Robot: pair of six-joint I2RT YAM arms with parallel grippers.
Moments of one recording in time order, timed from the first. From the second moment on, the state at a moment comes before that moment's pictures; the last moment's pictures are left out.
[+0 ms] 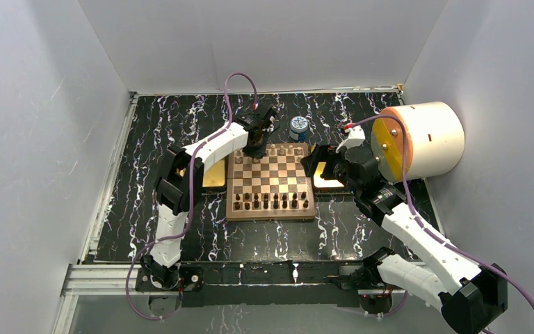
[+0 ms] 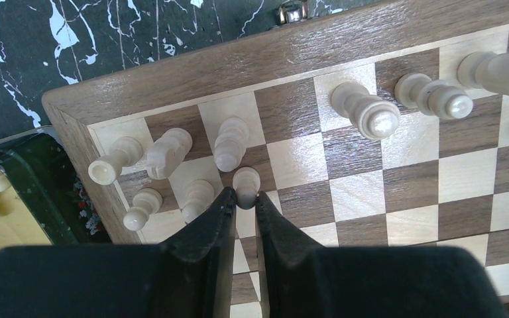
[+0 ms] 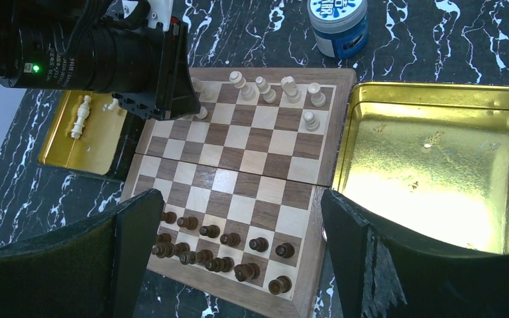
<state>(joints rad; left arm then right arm) -0.63 2.12 1.77 -0.79 -0.22 -0.34 0.59 0.91 0.72 -0.15 0.11 0.46</state>
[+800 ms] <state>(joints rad) -0.63 2.12 1.77 -0.79 -0.22 -0.34 0.59 0.91 0.72 -0.15 0.12 0.45</state>
